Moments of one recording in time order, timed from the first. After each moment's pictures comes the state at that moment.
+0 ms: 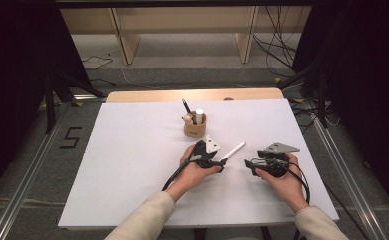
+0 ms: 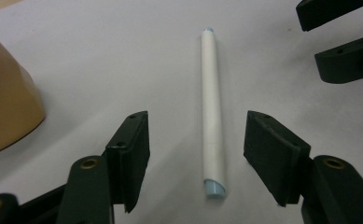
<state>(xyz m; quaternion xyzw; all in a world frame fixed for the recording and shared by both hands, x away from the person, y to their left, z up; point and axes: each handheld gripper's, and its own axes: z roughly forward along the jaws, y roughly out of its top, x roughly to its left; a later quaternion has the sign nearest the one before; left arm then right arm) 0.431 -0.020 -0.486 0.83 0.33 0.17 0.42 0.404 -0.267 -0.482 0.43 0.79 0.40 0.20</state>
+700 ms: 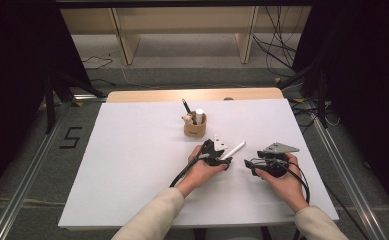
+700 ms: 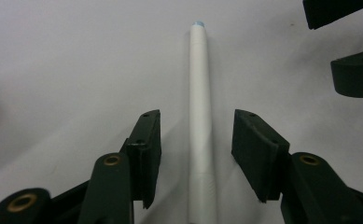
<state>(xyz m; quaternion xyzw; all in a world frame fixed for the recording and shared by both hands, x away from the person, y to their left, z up) 0.442 -0.041 -0.498 0.84 0.32 0.16 0.41 0.404 -0.266 -0.483 0.43 0.79 0.40 0.19</state>
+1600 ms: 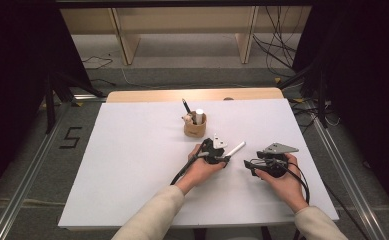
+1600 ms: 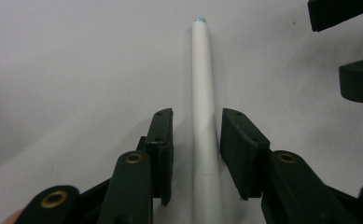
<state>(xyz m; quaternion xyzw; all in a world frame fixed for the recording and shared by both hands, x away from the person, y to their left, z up) 0.448 -0.039 -0.498 0.84 0.33 0.14 0.41 0.404 -0.265 -0.484 0.43 0.79 0.40 0.19</state>
